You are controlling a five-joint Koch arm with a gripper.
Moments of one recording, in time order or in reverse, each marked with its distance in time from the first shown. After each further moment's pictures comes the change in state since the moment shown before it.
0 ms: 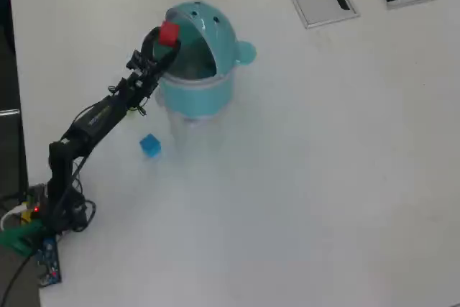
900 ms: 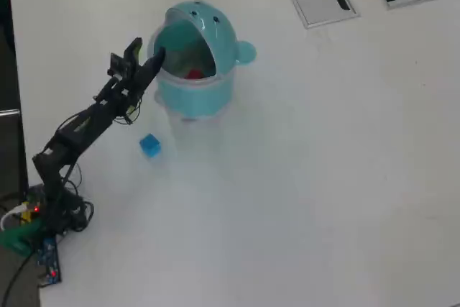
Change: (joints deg) arm -3.0 13.5 19.9 -2.8 -15.0
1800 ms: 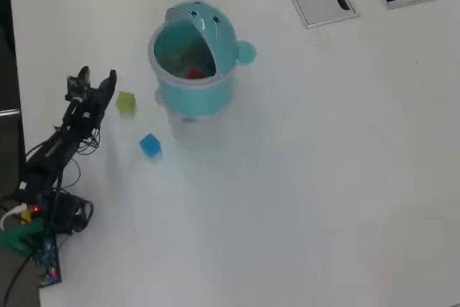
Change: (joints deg) arm -17.1 21.4 32.6 1.1 -0.4
